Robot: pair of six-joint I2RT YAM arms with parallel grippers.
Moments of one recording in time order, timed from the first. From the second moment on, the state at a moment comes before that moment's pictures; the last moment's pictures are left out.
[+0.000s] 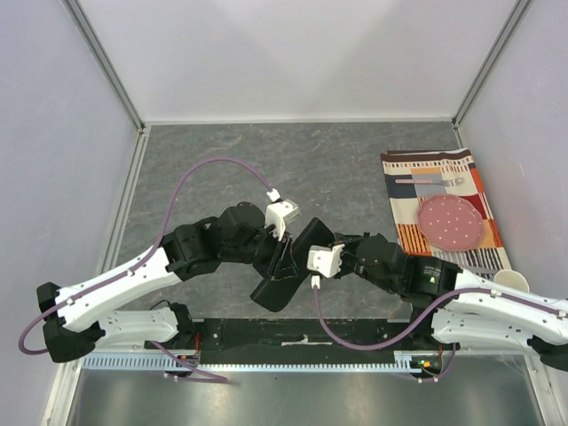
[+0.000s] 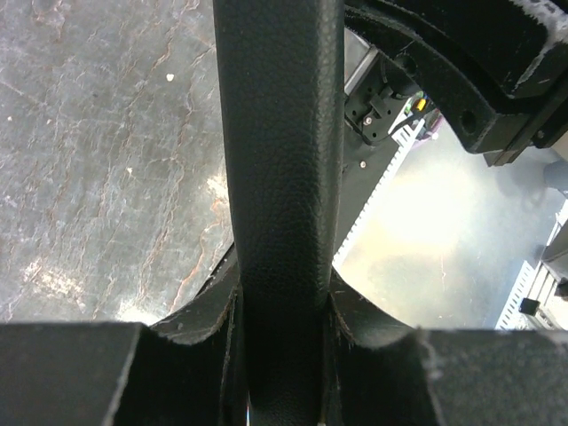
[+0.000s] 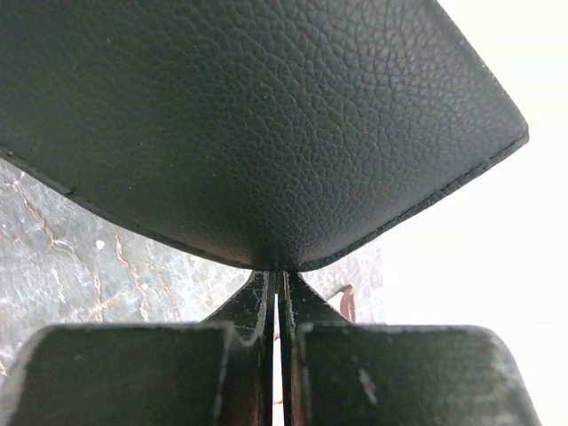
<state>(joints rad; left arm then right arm) -1.08 1.06 1.10 -0.70 0.19 -0.45 1.19 0.83 0.79 -0.42 0.40 -0.78</state>
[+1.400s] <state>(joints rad) -1.07 1.25 1.02 -0.66 0.36 -0.39 1.12 1.04 1.08 -0.62 0.42 -0.96</state>
